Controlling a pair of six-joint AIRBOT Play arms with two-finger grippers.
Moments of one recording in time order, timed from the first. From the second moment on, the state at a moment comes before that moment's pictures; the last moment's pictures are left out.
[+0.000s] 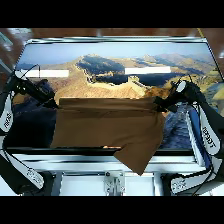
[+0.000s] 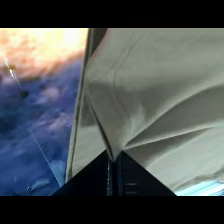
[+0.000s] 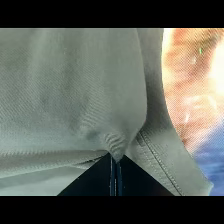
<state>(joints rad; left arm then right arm) 0.24 -2.00 1.75 1.13 -1.63 -1.38 -0.07 -1.68 1.27 -1.33 1.12 1.74</state>
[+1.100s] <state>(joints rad) 0.62 -1.46 0.88 1.13 -1.55 -1.26 -0.51 -1.22 1.04 -1.41 1.49 1.45</state>
